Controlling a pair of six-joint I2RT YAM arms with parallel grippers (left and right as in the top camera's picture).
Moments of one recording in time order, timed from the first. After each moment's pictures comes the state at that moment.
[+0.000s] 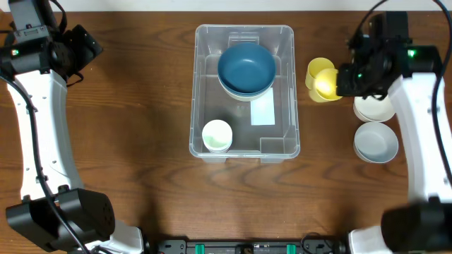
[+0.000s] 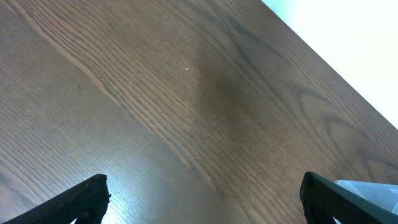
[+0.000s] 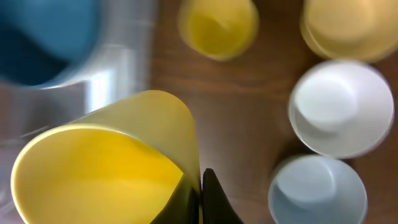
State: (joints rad) left arm 0.26 1.71 1.79 -1.03 -0.09 -0.48; right arm 0.07 1.62 1.66 -1.20 -0.08 0.06
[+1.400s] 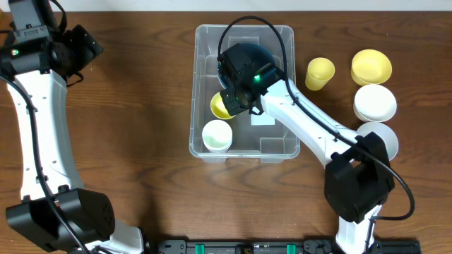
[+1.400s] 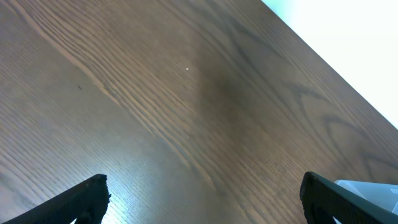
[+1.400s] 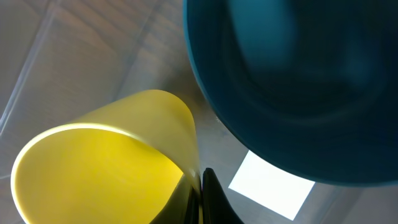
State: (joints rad) left arm 0.26 1.71 1.79 -1.03 -0.09 -0.48; right arm 0.63 2.00 1.67 -0.85 0.03 0.21
